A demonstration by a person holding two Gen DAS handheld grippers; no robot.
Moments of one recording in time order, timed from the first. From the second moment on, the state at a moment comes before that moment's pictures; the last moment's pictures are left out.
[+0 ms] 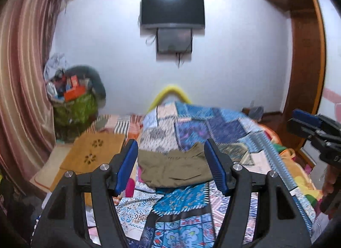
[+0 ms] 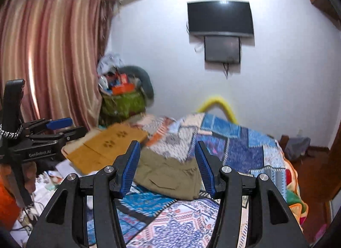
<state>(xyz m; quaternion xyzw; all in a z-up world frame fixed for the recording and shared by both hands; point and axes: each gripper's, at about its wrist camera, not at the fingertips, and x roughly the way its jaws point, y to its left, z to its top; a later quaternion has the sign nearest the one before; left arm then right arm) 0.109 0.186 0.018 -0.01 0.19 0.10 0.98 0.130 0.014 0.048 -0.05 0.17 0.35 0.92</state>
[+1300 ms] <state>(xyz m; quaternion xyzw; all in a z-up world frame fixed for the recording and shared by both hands) -0.020 0.122 0.006 -0.02 0.10 0.11 0.99 0.005 -0.019 0.043 -0.02 0.09 0.34 0.94</state>
